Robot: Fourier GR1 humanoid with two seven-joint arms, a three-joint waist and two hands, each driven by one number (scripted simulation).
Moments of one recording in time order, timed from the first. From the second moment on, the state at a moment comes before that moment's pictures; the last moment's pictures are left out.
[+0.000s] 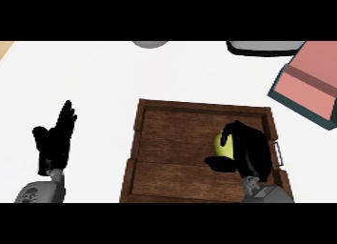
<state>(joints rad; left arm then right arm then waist) -0.10 0.15 0.06 -1.33 -0.01 0.19 0.04 -0.12 -0.09 0.37 -1.61 1.10 -0.06 0.64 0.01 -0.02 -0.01</state>
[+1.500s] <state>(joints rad) -0.09 0.14 0.08 -1.32 -0.02 0.17 0.03 -0.46 -0.25 0.00 -2.22 0.92 0.69 0.79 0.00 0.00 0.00</state>
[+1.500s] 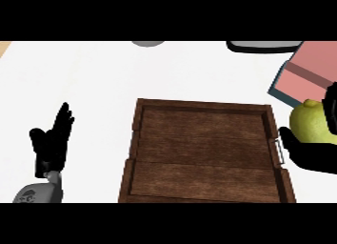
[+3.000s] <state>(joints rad) -0.11 0.13 0.07 -1.32 -0.04 0.16 0.03 -0.81 -0.56 -0.40 -0.79 0.92 0.01 0.06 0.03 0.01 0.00</state>
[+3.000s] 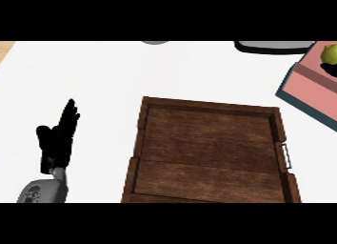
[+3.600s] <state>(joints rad) -0.14 0.14 0.09 -1.29 -0.03 0.15 0.03 -0.89 -0.58 -0.62 -0.52 0.65 0.01 -0.28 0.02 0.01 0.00</state>
